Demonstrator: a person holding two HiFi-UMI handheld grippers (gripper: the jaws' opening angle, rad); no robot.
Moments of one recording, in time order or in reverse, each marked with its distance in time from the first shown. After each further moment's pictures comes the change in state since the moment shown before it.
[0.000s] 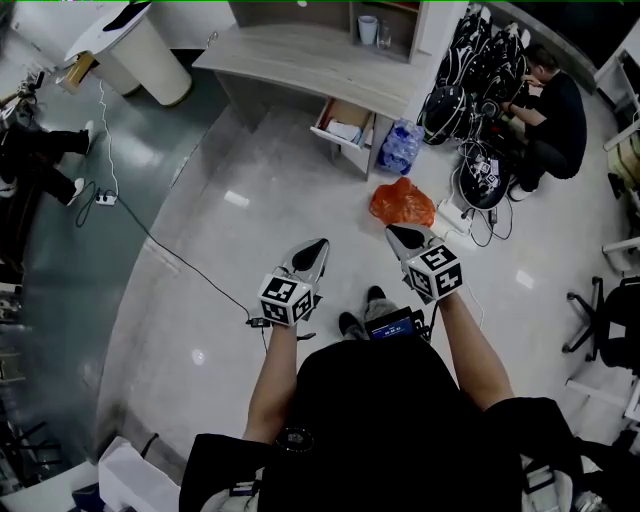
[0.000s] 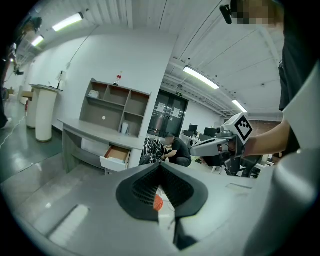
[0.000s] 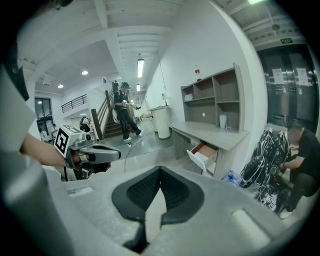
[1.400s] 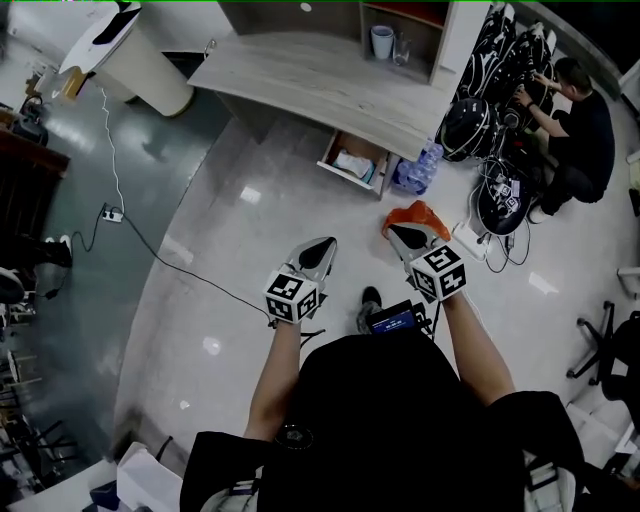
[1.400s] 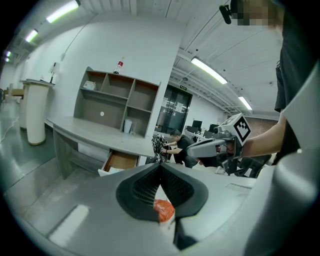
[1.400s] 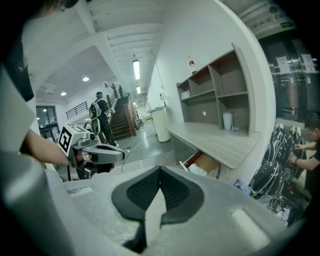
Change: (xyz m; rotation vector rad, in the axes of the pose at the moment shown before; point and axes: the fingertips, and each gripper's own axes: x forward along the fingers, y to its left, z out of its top) left arm 0.159 0.106 0.065 0.000 0.074 0.002; right arm 0.124 -0.141 0.074 0.040 -0.011 0.087
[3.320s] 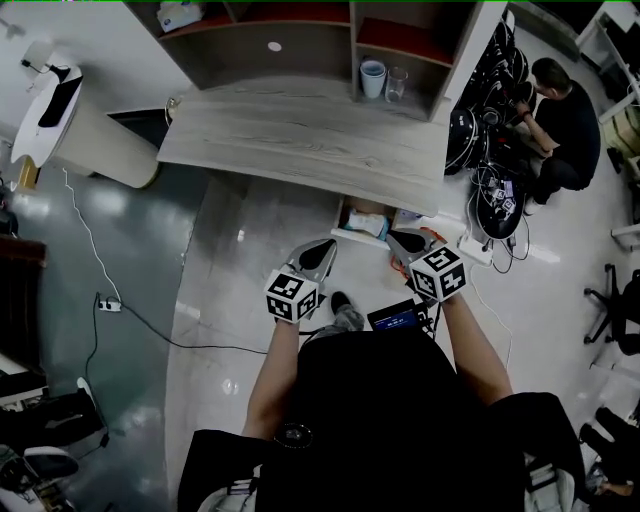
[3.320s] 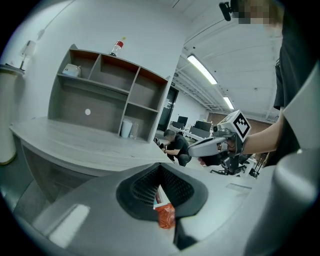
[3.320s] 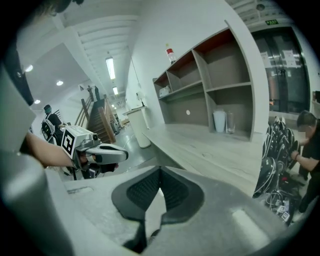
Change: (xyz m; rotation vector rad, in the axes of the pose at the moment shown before) left arm 0.117 0.198 0.096 0.068 0.085 -0.248; right arm 0.165 -0.093 0.108 0.155 0.008 -0.189
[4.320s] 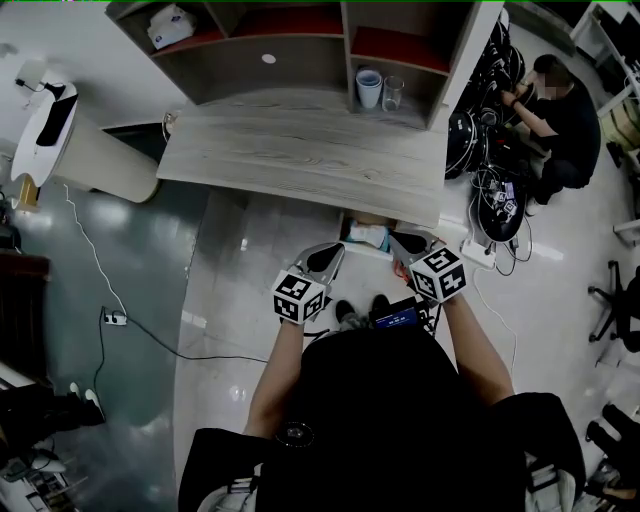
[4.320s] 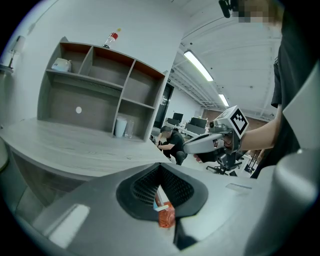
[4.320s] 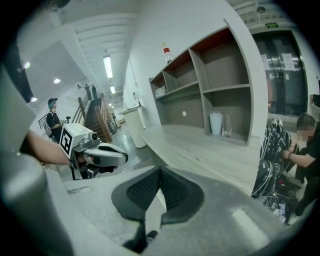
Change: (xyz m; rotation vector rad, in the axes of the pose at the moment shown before) left arm 0.033 0.004 0.011 0.029 0.047 -0.057; right arm 0.010 -0.027 0.018 -0.006 0.002 -0.034
